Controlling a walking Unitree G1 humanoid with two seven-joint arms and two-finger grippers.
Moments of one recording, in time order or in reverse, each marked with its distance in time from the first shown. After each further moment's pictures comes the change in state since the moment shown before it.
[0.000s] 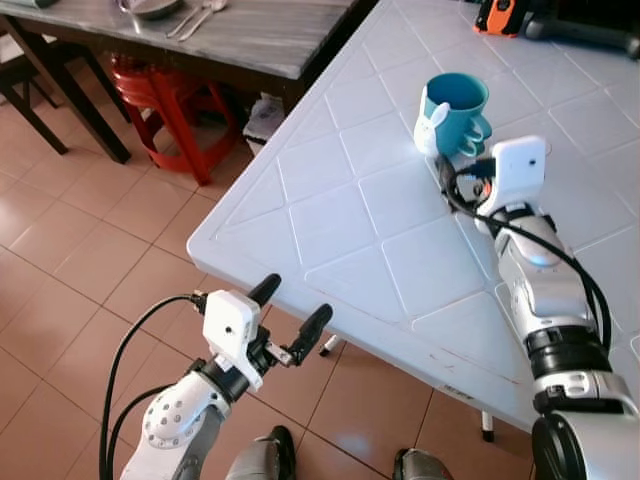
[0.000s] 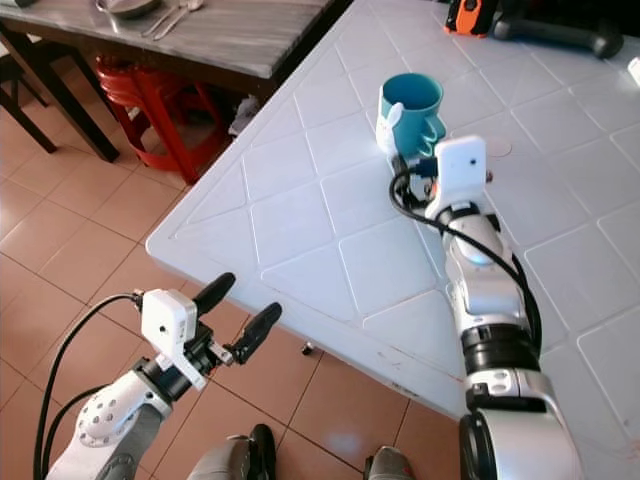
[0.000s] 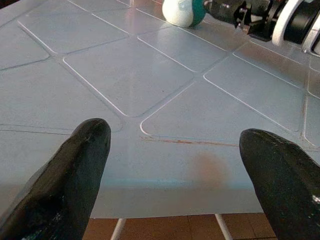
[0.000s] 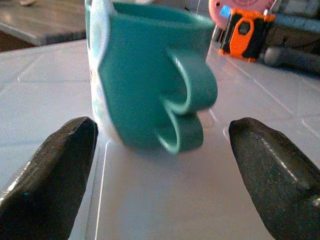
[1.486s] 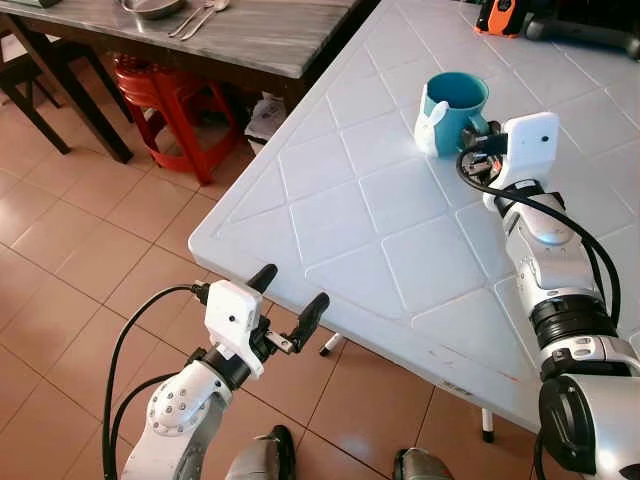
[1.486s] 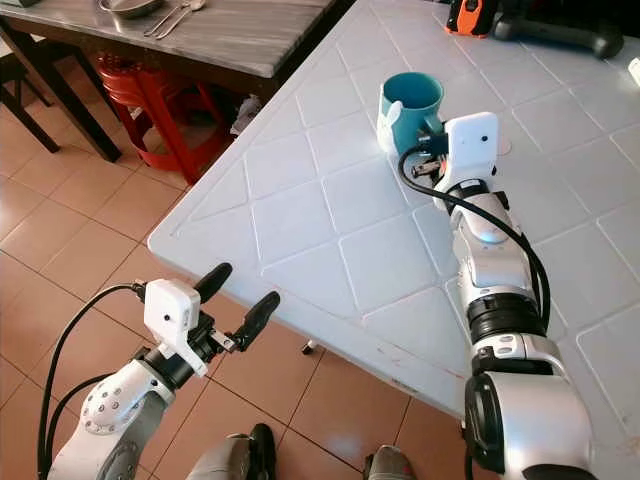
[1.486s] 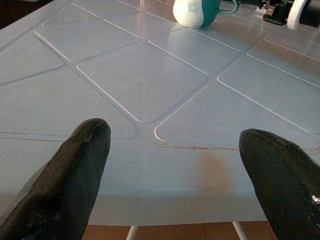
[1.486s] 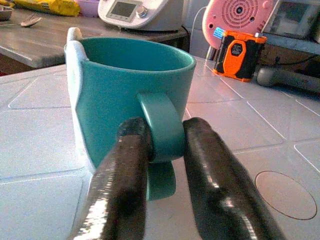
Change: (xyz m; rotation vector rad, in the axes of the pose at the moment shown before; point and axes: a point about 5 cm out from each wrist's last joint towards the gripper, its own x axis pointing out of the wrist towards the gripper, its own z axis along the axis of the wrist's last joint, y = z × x) left arm 0.008 0.005 0.002 0.042 0.003 0.037; right arm 0.015 -0.014 0.007 0.005 -0.040 -0.003
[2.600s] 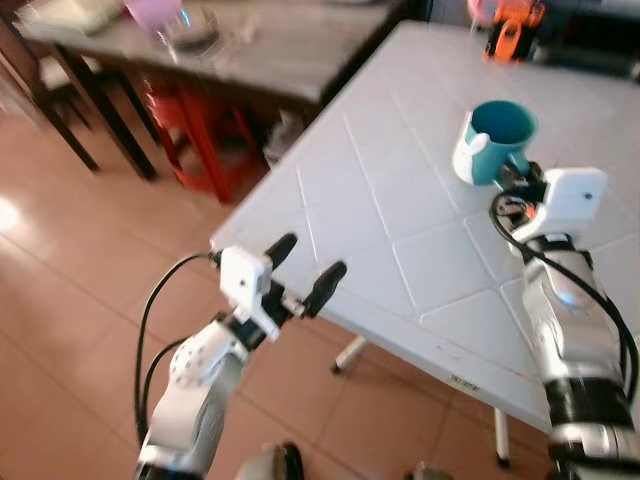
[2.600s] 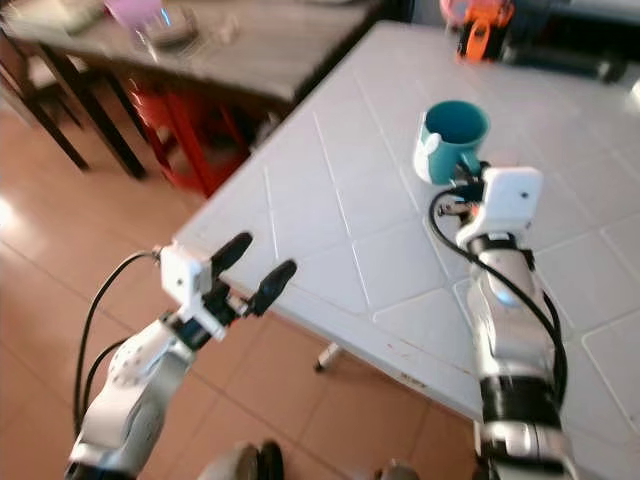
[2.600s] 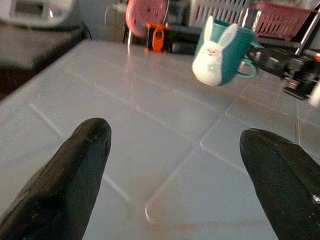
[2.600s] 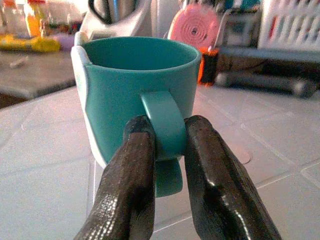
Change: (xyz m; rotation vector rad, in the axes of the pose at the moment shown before) left arm 0.044 0.010 0.011 -0.048 -0.133 -0.096; right arm -0.064 -0.009 -0.016 0.082 -0.010 -0.187
